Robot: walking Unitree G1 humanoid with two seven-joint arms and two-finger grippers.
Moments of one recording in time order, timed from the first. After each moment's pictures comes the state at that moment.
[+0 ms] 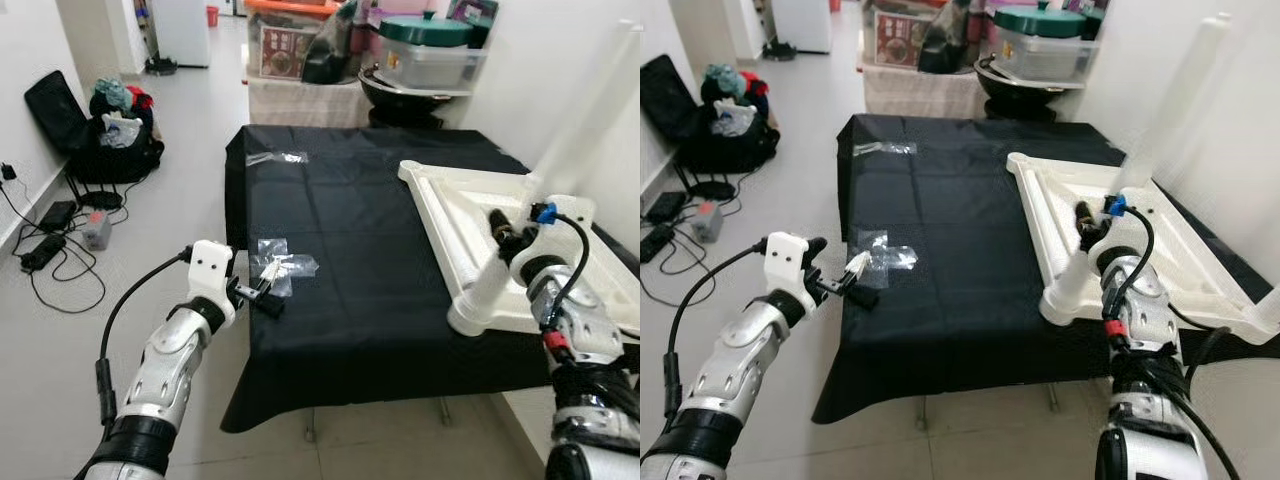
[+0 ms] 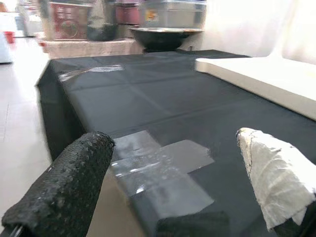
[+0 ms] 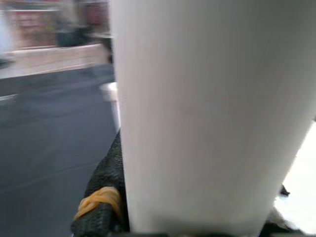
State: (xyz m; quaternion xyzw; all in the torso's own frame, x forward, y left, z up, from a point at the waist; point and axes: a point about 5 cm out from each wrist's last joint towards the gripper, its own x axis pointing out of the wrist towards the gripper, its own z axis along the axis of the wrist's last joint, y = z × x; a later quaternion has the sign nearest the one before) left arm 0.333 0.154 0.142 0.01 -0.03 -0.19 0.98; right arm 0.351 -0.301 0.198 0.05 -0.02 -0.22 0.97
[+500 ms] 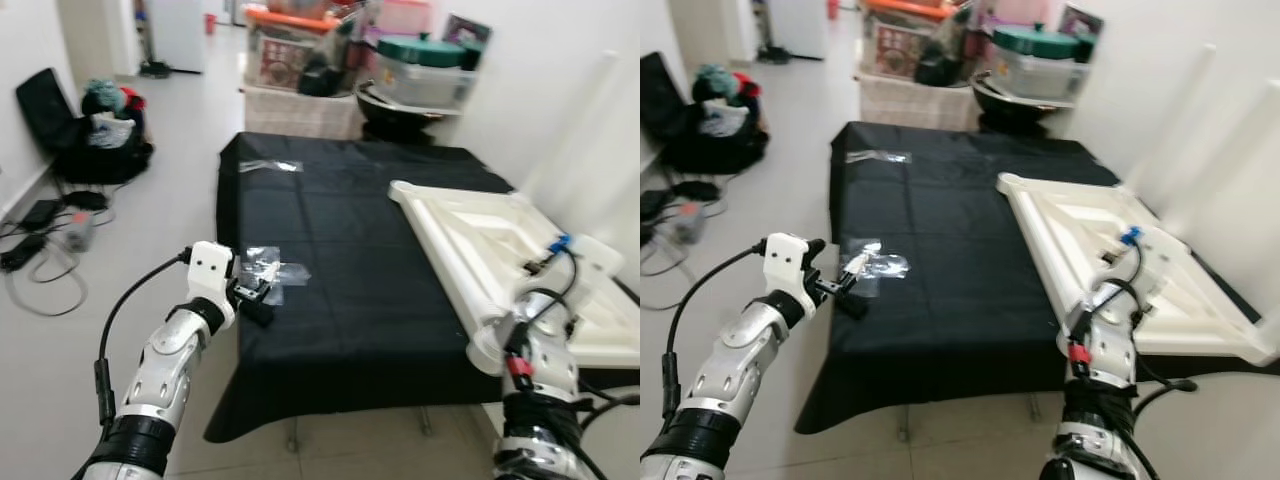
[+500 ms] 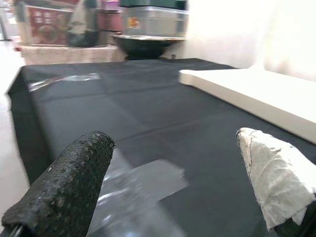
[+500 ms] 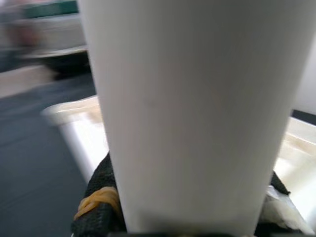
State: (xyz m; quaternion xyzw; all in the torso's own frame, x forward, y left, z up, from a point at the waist) left arm 0.337 0.147 0.145 0.01 -0.04 -0.20 0.98; right arm 0.348 -0.243 0.177 0.12 -0.02 -0.19 0.97
